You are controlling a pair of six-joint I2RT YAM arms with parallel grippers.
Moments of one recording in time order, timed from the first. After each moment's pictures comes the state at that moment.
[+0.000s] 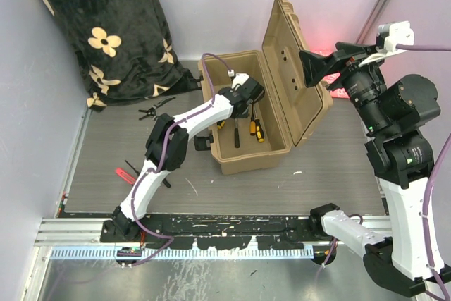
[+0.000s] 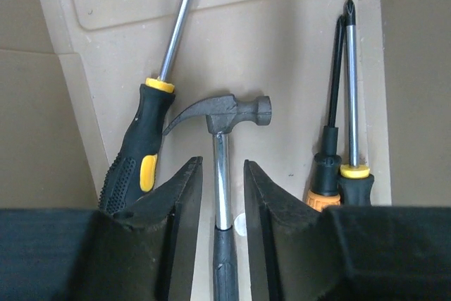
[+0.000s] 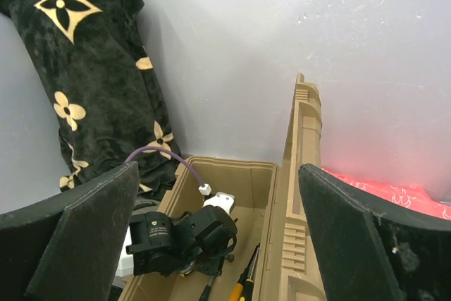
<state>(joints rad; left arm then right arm) -0.79 2.38 2.11 -0.75 -0.47 -0.67 0.30 0.96 1.65 -0.45 -0.06 0.14</state>
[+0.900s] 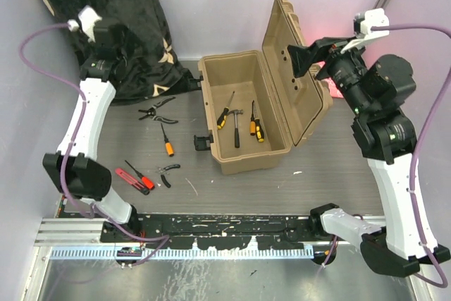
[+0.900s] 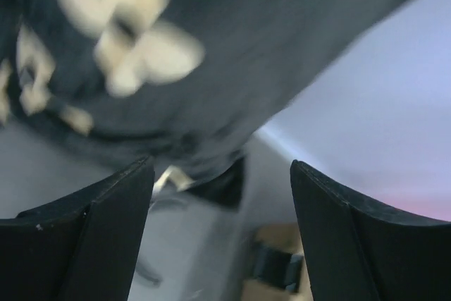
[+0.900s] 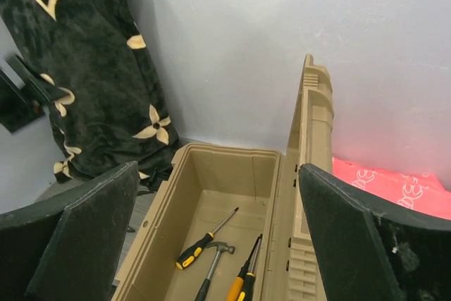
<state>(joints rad) -0.15 1.60 1.82 -0.42 -0.42 -0.63 0.30 1.04 1.65 -0.43 -0.07 0.13</state>
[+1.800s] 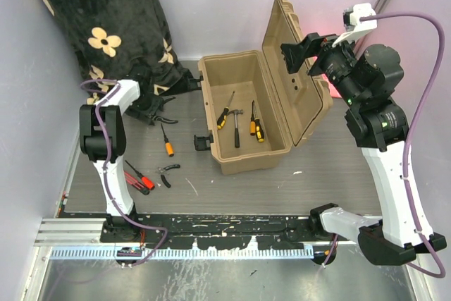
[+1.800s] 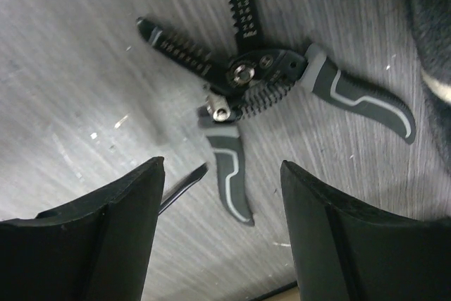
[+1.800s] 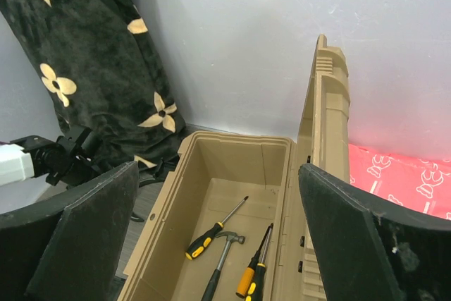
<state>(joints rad) -0.05 2.04 1.59 -0.85 -0.13 -1.21 0.30 1.13 1.68 -0.45 -0.09 0.17</state>
